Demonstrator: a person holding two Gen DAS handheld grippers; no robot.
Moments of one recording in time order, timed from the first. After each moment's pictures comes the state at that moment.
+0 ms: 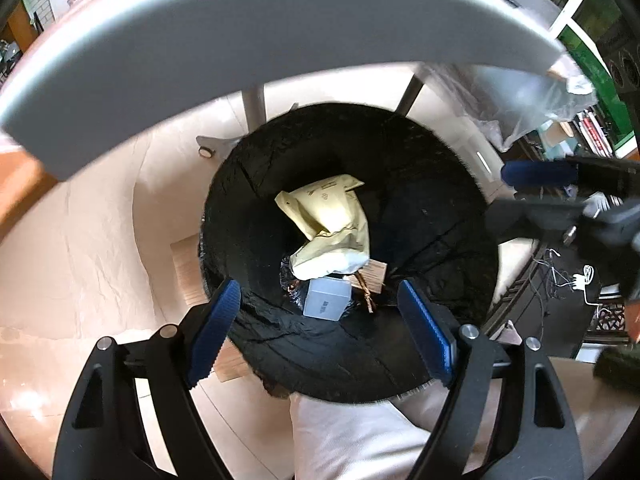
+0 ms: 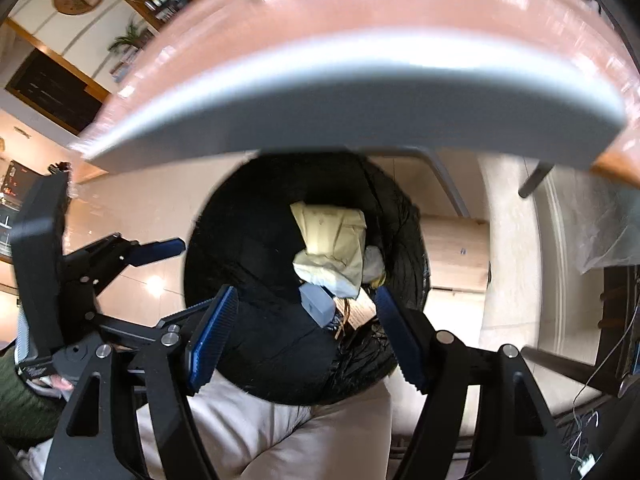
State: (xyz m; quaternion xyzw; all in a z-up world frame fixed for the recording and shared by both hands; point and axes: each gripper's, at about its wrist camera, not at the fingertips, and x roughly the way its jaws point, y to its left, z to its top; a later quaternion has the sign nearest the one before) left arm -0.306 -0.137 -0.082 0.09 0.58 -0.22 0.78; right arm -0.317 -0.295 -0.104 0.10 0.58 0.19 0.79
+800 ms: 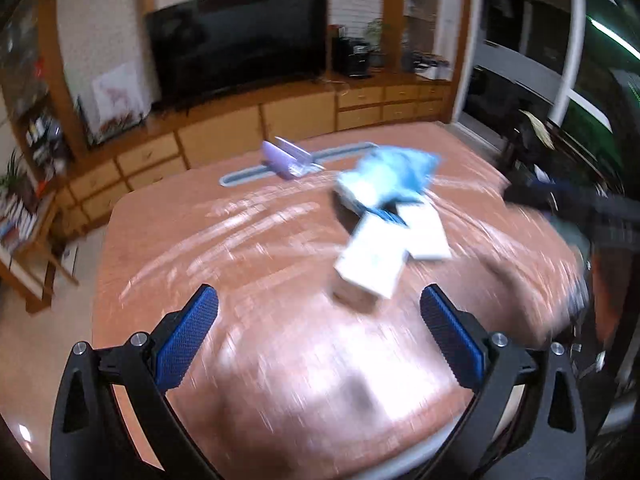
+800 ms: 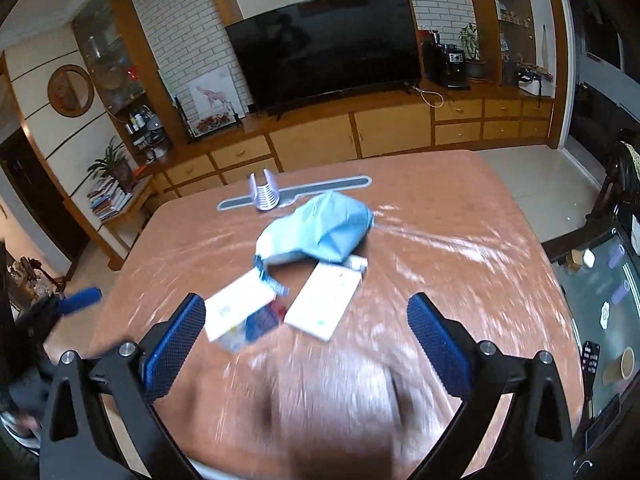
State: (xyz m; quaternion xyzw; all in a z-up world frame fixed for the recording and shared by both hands) left arm -0.139 -0.132 0.103 0.08 0.40 -0.18 0.89; right arm -0.167 -0.347 0.054 0.12 0.39 0.08 0.91
